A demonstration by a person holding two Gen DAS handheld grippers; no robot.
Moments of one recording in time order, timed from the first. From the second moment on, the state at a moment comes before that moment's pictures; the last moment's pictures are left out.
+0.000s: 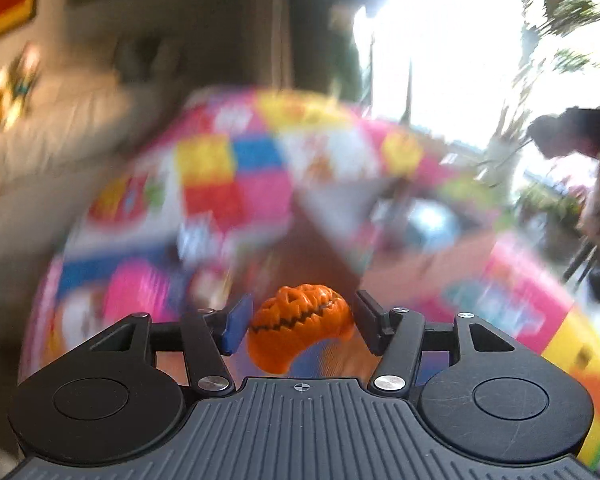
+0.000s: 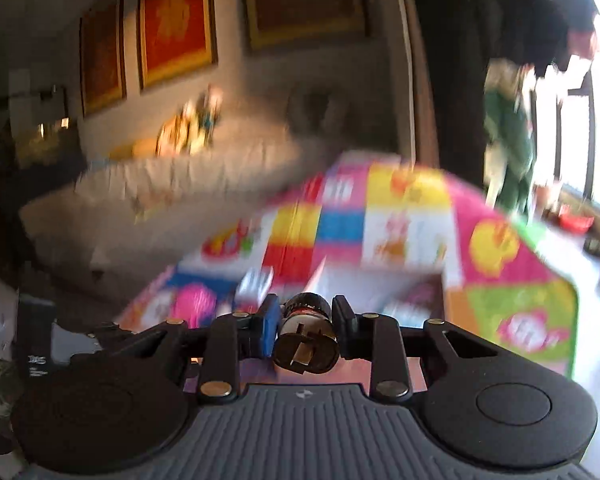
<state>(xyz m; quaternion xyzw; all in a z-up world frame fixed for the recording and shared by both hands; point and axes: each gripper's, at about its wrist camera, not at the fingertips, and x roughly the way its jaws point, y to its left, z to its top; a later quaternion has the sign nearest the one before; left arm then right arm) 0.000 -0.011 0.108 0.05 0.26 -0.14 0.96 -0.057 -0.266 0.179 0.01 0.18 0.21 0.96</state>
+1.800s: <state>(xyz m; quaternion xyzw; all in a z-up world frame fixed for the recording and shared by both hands) 0.025 0.085 0.017 -0.05 0.29 -0.04 0.95 0.262 -0.040 0.069 0.06 0.49 0.23 0.84</state>
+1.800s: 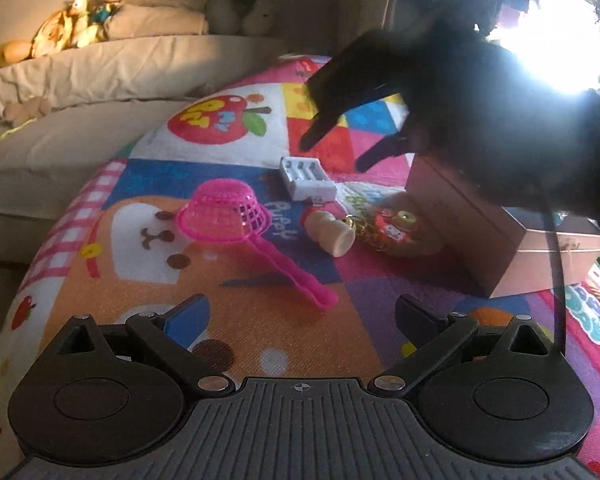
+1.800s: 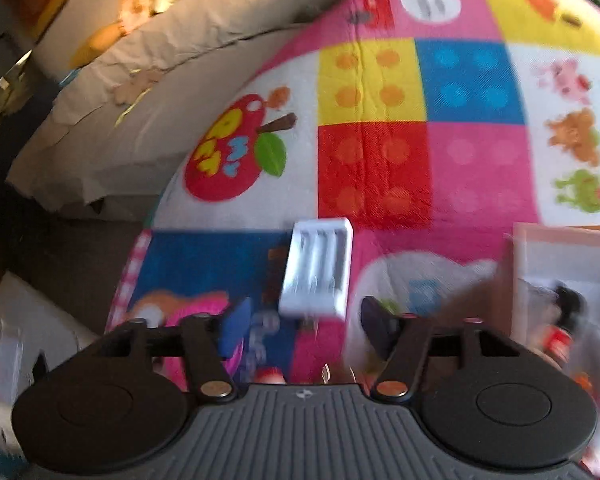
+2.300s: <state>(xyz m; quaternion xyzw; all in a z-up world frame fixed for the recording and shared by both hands) 0.028 0.086 0.016 -0.06 0.29 -0.05 0.95 0.242 -0.017 0.082 -0.01 0.45 0.26 0.85</state>
